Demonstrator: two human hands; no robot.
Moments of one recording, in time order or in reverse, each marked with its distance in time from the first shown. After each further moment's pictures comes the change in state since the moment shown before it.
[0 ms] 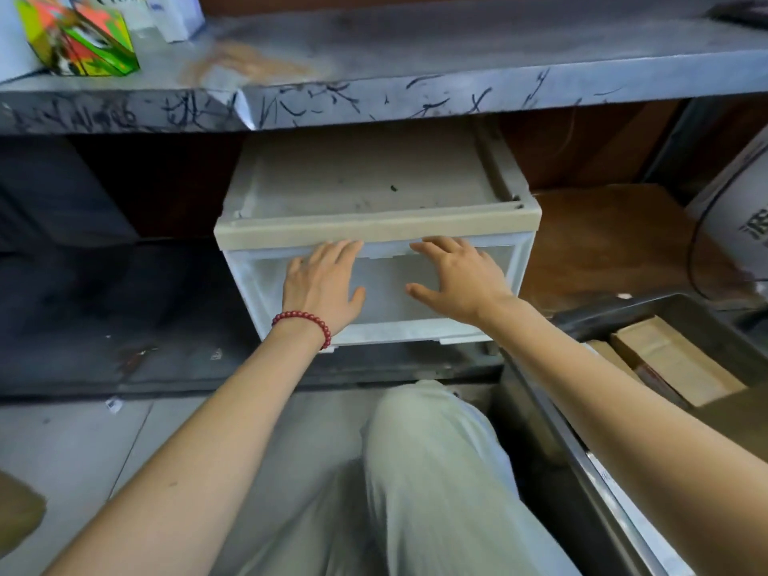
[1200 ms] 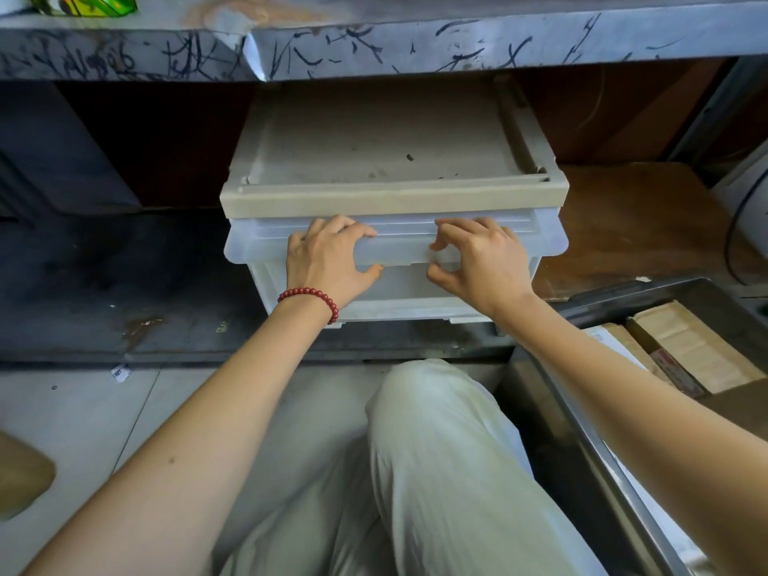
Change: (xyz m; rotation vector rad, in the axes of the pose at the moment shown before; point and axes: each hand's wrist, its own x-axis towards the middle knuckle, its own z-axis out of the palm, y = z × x) left_hand -0.001 -0.009 0.009 -0.184 0.061 -0.073; right_hand -0.008 0.003 0.023 0.007 0.288 -0.054
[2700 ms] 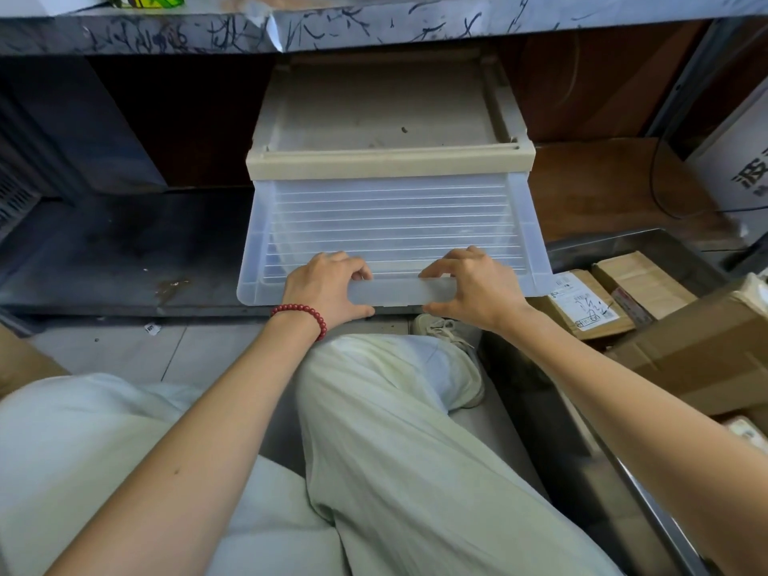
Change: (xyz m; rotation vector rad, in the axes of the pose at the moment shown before) left_hand -0.132 0.024 -0.024 -0.020 -0.260 0.017; right_hand -0.121 -0.016 -0.027 0.121 -0.295 -0.001
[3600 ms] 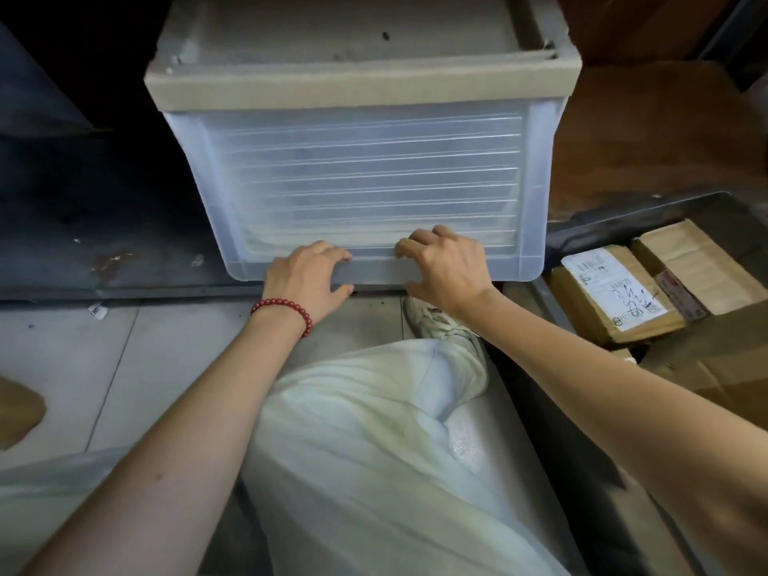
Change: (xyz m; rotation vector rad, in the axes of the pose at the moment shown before) left_hand 0.077 -0.043 0.075 0.093 -0.120 -0.039; right_hand 0.085 0.028 0.088 -0.264 -0.050 -0.052
